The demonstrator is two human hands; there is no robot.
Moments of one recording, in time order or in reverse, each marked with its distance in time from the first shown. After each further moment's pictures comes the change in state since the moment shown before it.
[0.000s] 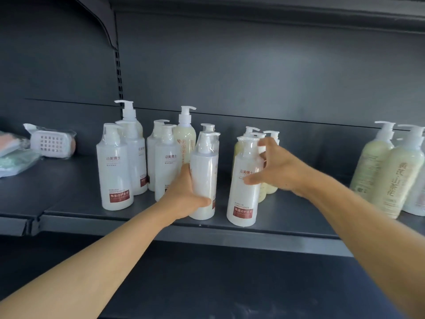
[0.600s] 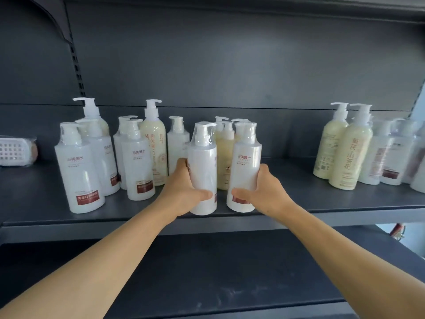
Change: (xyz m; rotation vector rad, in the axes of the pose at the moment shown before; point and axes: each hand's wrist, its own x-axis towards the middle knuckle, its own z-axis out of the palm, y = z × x) left_hand -0.008 0.026 0.038 -0.067 -0.030 0.064; right_hand -0.041 0.069 0.031 0.211 0.171 0.162
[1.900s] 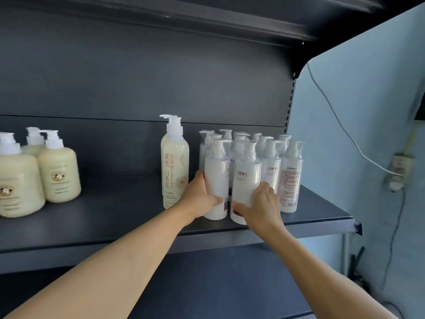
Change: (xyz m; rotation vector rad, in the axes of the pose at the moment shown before) left_hand 0.077 0.220 0.406 -0.068 -0.151 0.055; right_hand 0.025 0.250 -0.332 -0.290 0.367 0.077
